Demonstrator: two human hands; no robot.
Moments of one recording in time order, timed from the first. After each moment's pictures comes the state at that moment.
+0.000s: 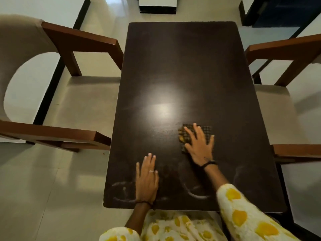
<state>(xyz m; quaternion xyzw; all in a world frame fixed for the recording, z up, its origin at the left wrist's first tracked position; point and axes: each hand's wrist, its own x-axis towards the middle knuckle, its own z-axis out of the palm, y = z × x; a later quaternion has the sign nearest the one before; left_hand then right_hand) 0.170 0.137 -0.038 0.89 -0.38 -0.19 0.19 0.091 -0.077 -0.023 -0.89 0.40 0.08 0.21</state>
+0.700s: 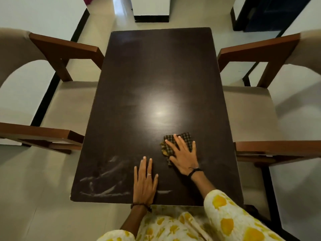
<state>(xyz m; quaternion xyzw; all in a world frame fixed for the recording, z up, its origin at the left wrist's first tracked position) 0.061 0.073 -0.031 0.90 -0.39 -0.17 0.09 -0.004 -0.108 -0.028 -0.93 0.28 0.13 0.19</state>
